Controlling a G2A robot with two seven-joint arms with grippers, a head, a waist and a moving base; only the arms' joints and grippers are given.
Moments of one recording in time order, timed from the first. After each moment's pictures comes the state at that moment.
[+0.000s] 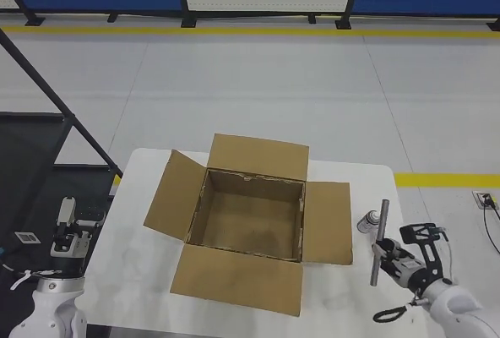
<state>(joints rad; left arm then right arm) 1.44 -1.32 -1.91 -1.75 -0.17 -0.36 -0.28 -1.45 -1.37 1.85 -2.03 -0.97 -0.26 1.00</state>
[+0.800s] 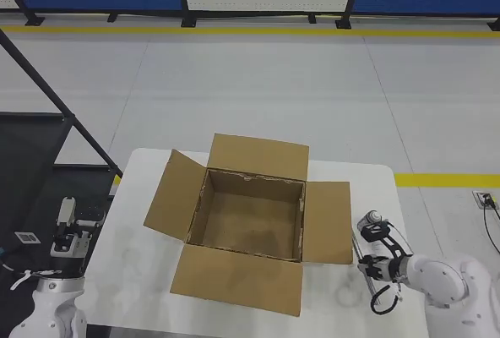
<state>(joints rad) 1.44 -1.32 -1.91 -1.75 -0.17 -0.36 -0.28 -1.12 -1.29 1.70 -1.55 -1.01 -0.43 1.37</state>
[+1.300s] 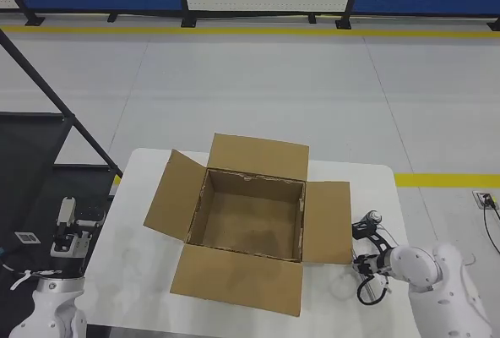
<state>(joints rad) 1.44 -1.32 -1.91 -1.75 -0.17 -0.36 -0.28 -1.02 -1.27 1.58 -1.42 -1.09 -0.35 1.38</state>
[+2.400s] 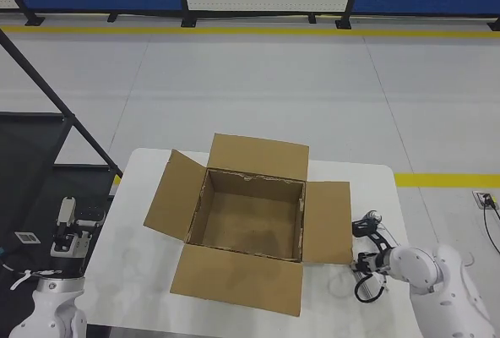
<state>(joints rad) 1.44 -1.32 -1.91 -1.75 -0.17 -0.36 -0.28 -1.05 -1.23 1.56 -1.44 -1.00 -0.29 1.29</state>
